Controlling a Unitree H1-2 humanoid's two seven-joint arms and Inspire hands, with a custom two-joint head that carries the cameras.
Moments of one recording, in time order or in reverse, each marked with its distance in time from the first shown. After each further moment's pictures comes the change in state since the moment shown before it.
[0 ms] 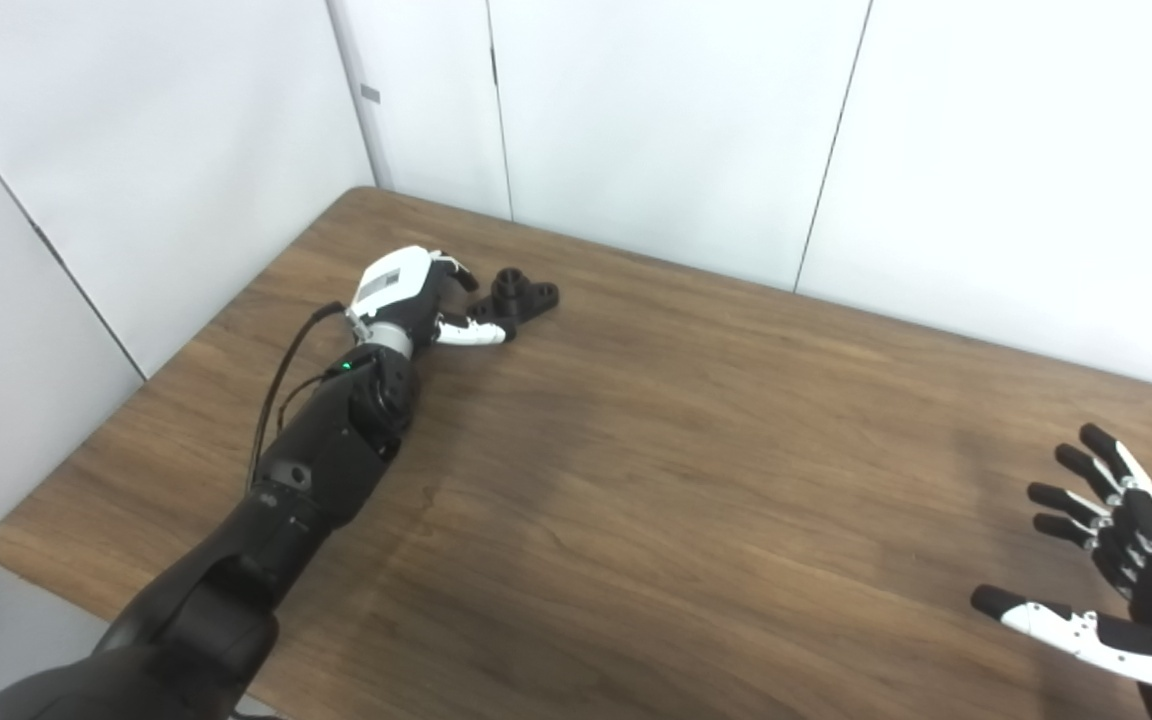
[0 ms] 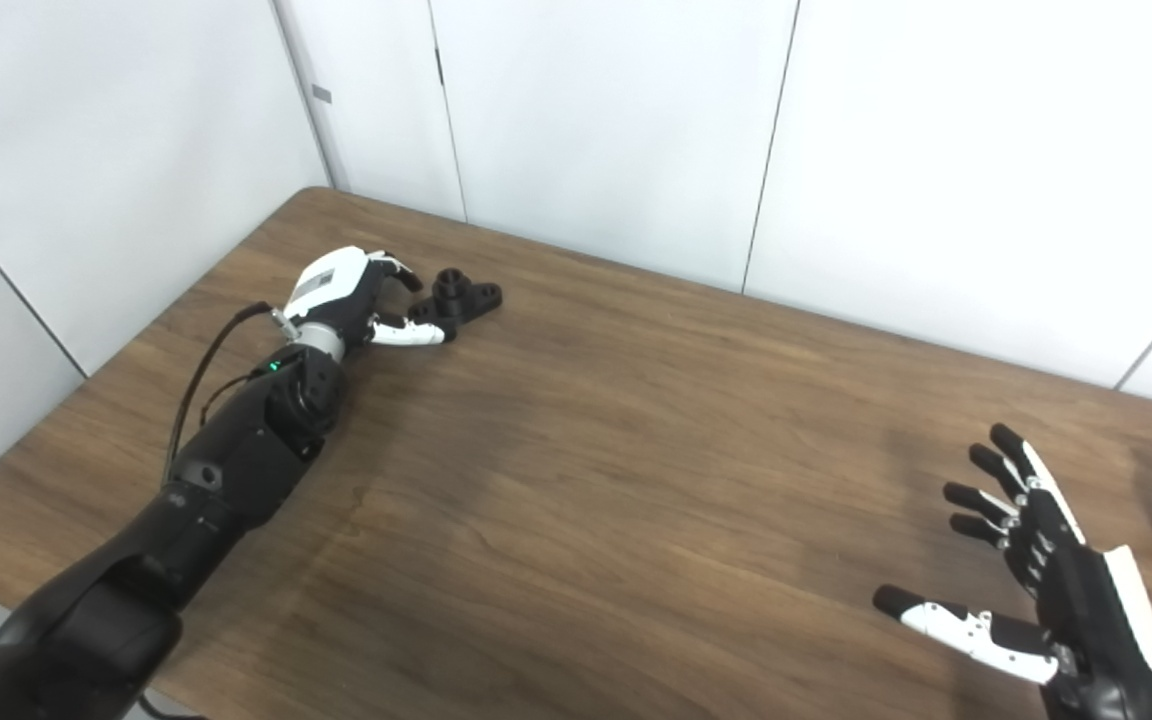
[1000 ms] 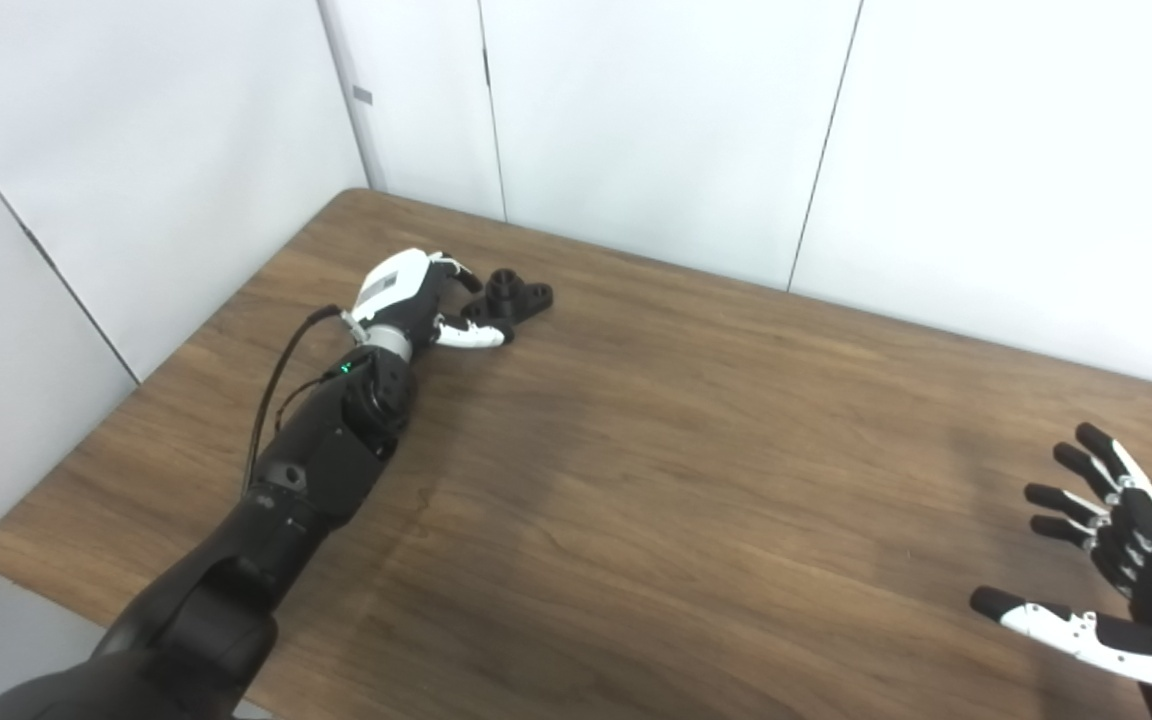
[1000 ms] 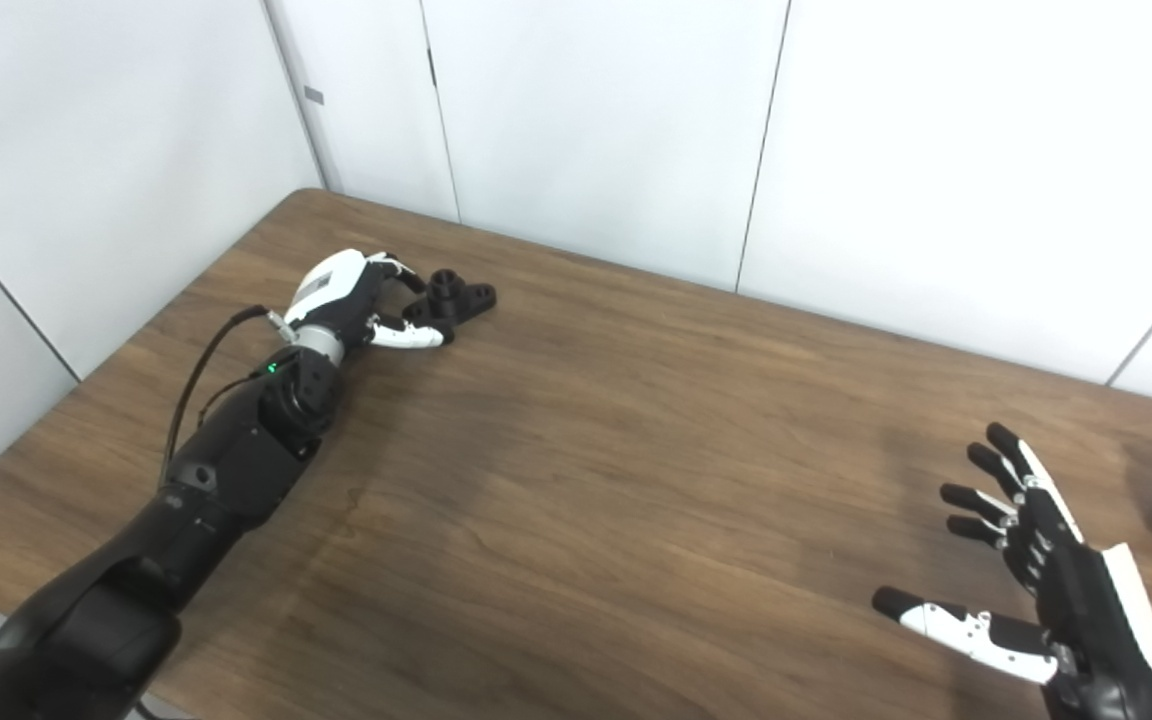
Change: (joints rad) left arm -0.005 -0.008 0.000 0.021 -0.060 -0.045 -0.010; right arm 0.006 -0.014 -0.002 -0.011 -0.001 0.000 0.000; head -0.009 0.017
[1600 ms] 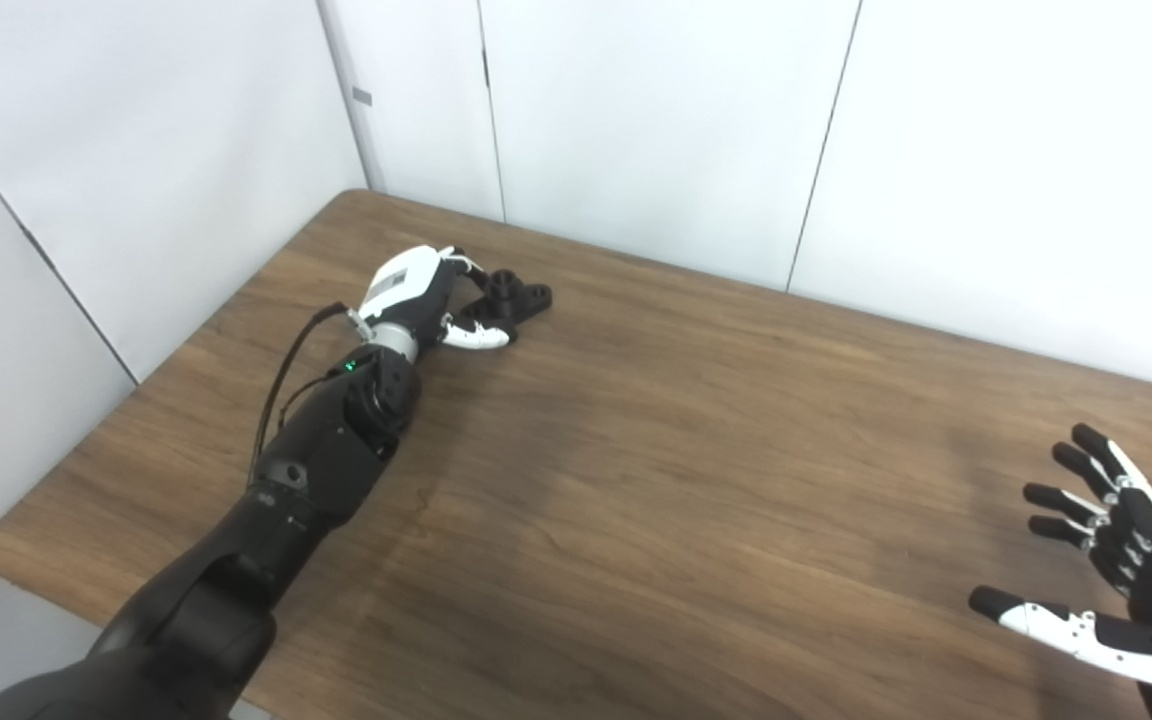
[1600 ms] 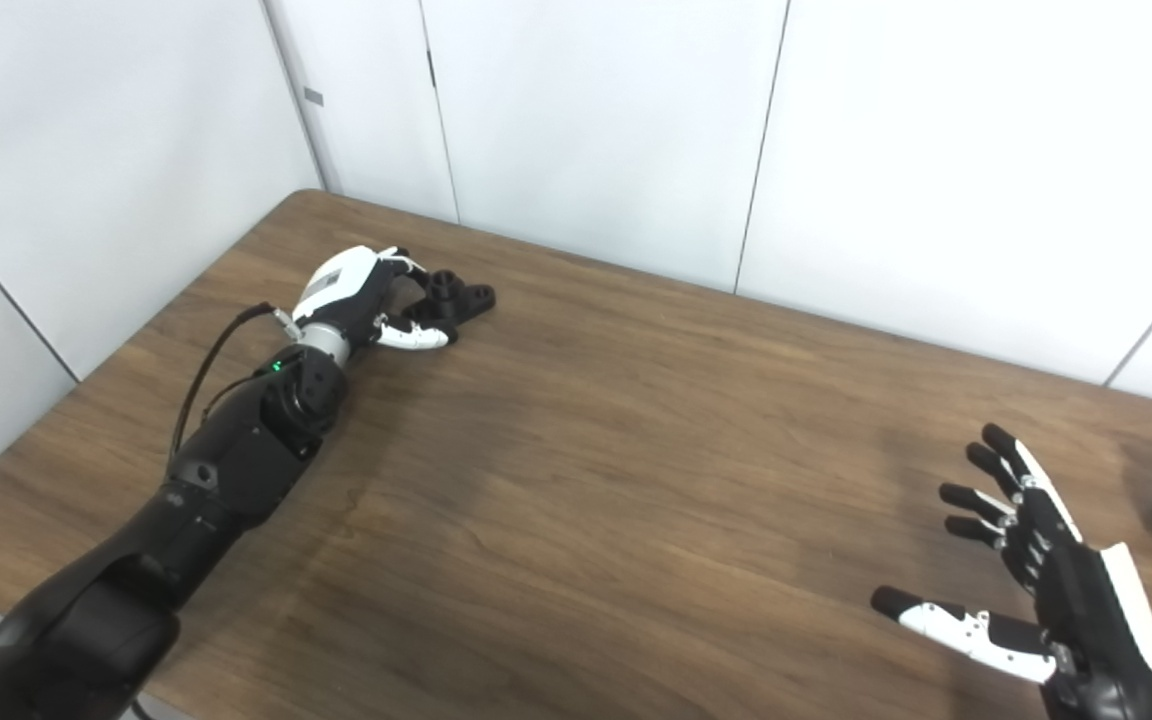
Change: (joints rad) left arm -0.007 0.001 -0.024 0.006 0.008 -0.030 0.008; right arm 0.000 0.000 -0.001 0.000 0.000 0.000 0.000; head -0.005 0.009
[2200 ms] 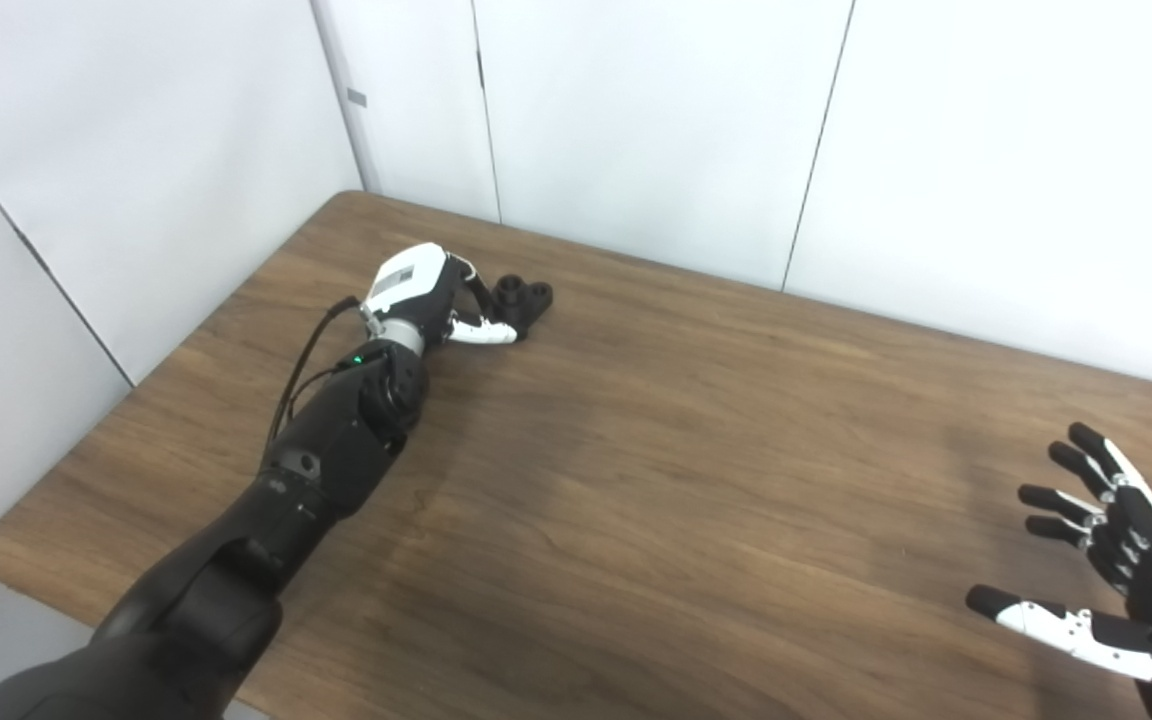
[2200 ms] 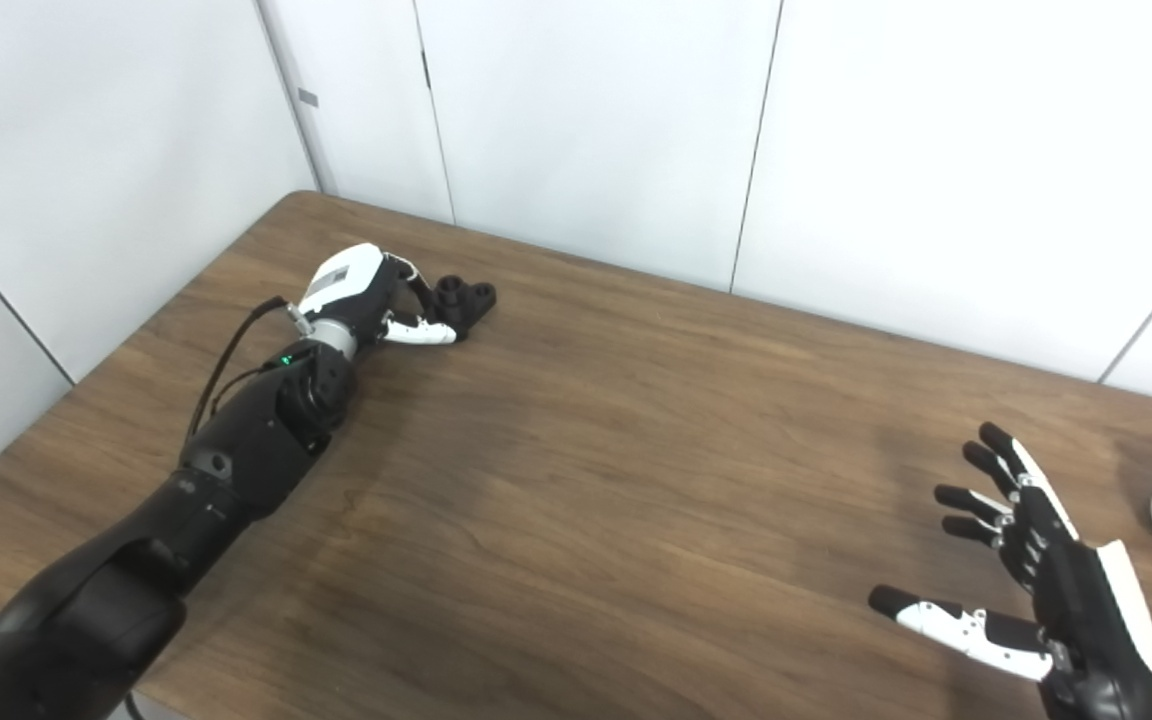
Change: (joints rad) left arm -0.036 0.009 -0.064 0.054 0.045 0.026 0.021; right arm 0.000 0.000 0.000 0.000 -0.009 0.000 0.000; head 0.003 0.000
